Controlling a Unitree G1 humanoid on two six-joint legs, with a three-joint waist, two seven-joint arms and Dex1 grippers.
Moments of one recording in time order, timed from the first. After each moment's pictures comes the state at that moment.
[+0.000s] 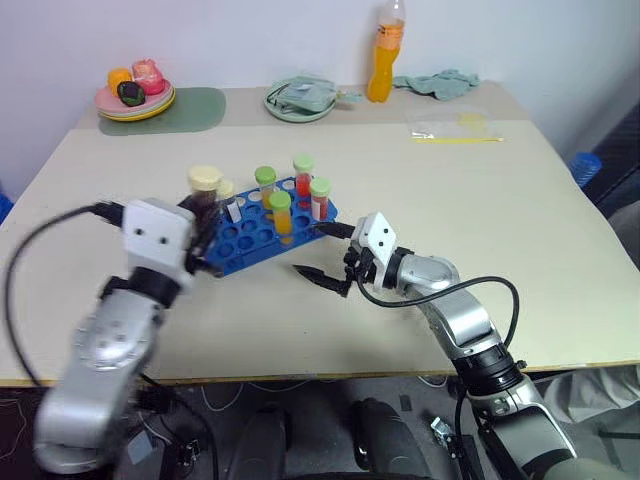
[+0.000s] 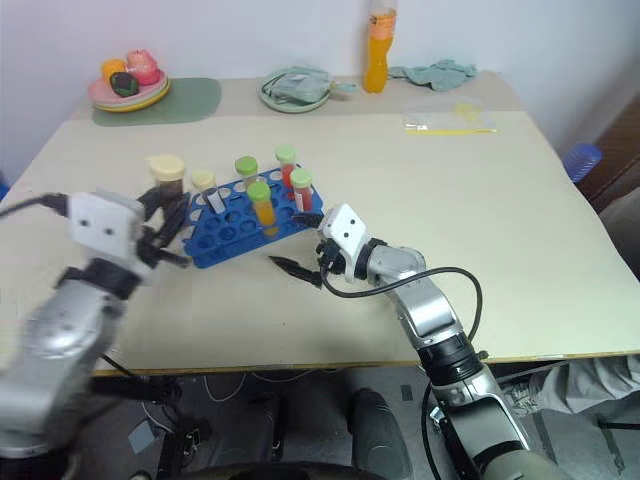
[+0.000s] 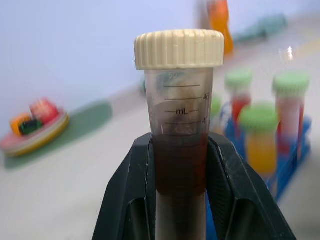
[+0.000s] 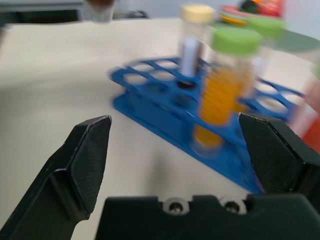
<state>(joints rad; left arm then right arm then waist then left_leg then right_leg) -0.04 0.40 0.05 -0.77 -0.16 0.49 -0.03 -0.45 -0.29 0.26 -0.01 0.18 0.24 0.74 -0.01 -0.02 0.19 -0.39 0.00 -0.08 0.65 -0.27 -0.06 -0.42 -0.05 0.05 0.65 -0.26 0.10</state>
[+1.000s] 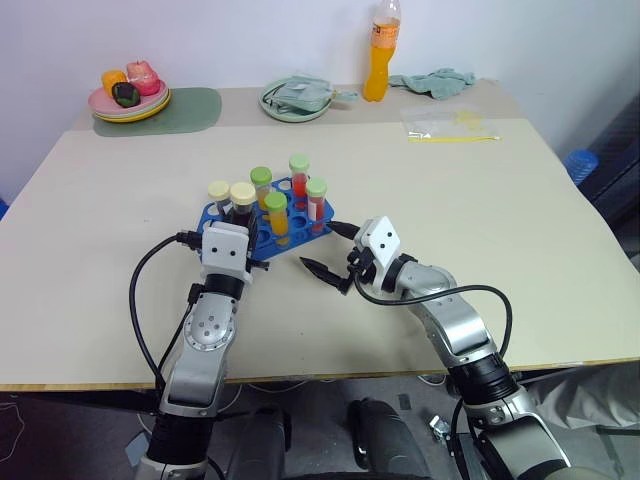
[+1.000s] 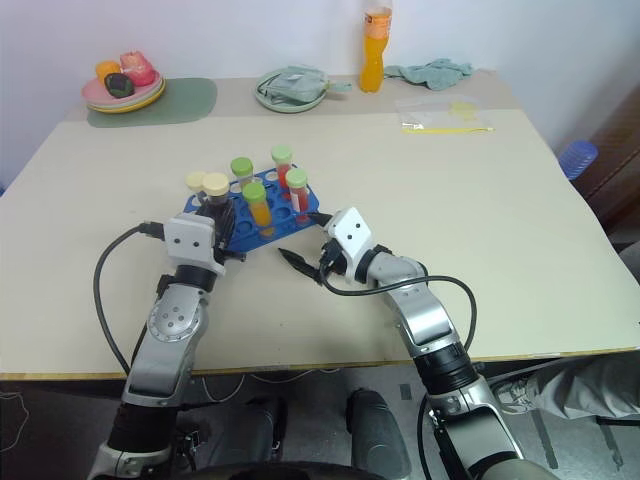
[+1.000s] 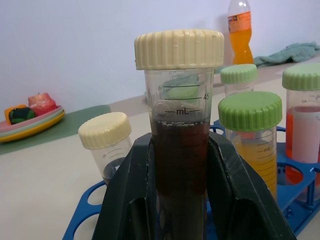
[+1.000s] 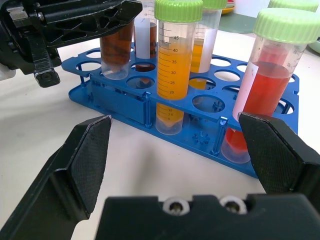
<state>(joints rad) -0.11 0.15 -0.06 -0.25 0.09 0.04 0.03 -0.41 -0.26 0.24 -0.02 0.15 0.24 0.64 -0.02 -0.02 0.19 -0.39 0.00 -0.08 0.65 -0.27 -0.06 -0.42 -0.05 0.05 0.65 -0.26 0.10</state>
